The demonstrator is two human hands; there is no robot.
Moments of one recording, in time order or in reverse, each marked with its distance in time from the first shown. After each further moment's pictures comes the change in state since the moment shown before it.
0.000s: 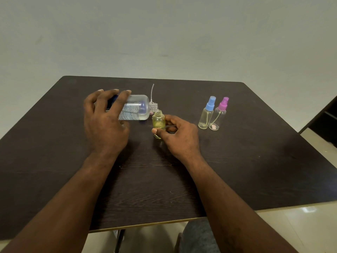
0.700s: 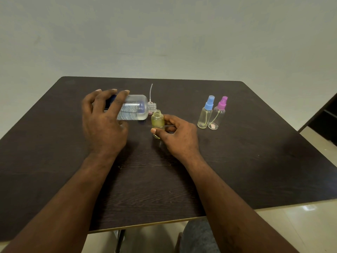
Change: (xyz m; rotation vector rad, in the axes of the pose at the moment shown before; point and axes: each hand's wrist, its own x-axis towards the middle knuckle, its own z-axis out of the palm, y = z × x) left_hand 0.000 0.000 0.001 0.008 -0.010 -0.014; right_hand -0.001 -0.002 -0.004 -0.024 -0.015 -0.026
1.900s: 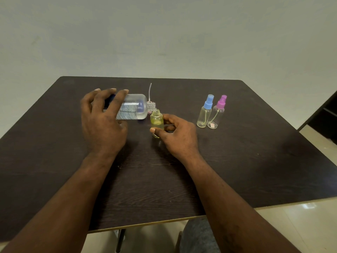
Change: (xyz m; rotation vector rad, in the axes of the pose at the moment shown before) left_hand 0.001 0.001 -0.002 -0.017 0.004 0.010; right_hand -0.002 -0.004 0.000 0.009 -0.007 0.033
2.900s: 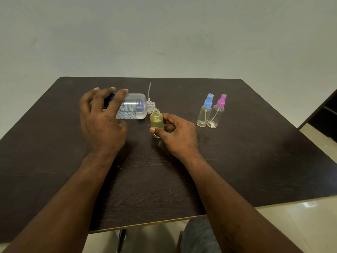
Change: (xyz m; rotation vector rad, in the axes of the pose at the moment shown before) left_hand 0.002 -0.001 0.001 0.016 0.008 0.018; right_hand 0.001 0.000 0.000 -0.022 -0.007 0.007
